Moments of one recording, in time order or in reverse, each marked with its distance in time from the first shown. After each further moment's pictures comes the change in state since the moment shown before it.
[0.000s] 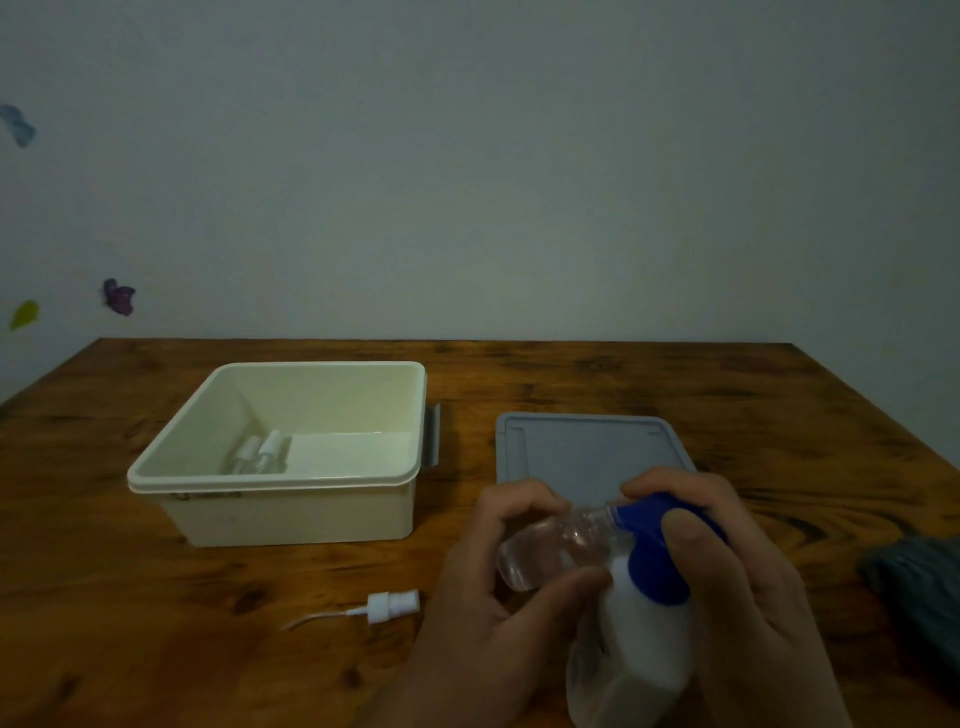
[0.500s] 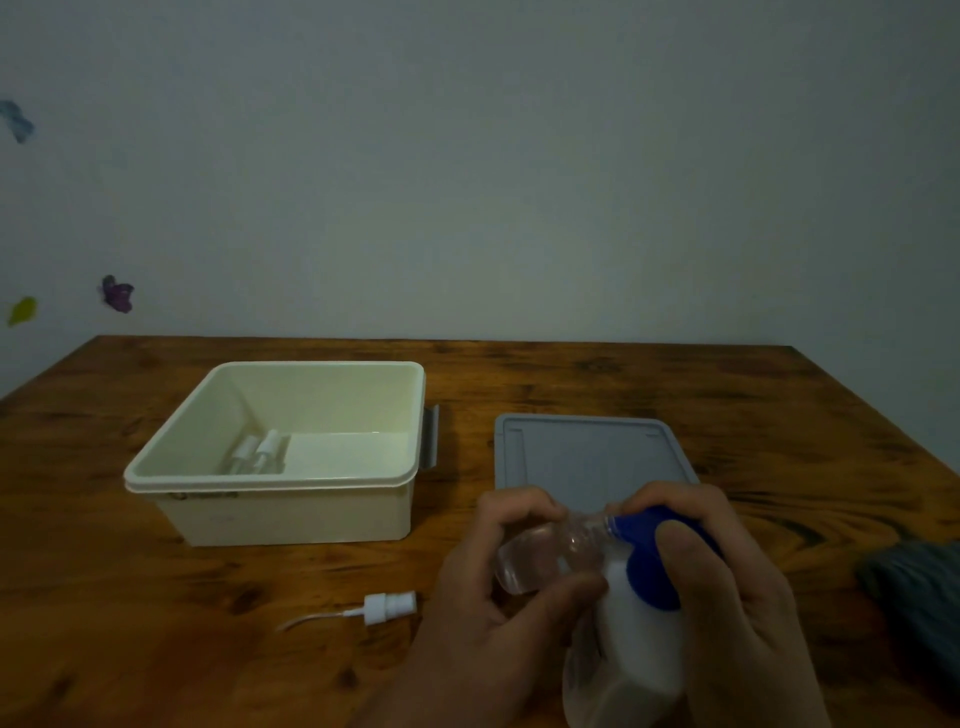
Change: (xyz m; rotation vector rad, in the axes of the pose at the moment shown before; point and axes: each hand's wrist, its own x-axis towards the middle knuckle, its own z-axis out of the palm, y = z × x) left_hand -0.001 -0.006 -0.001 -0.022 0.010 -0.024; right_hand -0.001 0.004 0.005 0.017 0.048 -0.015
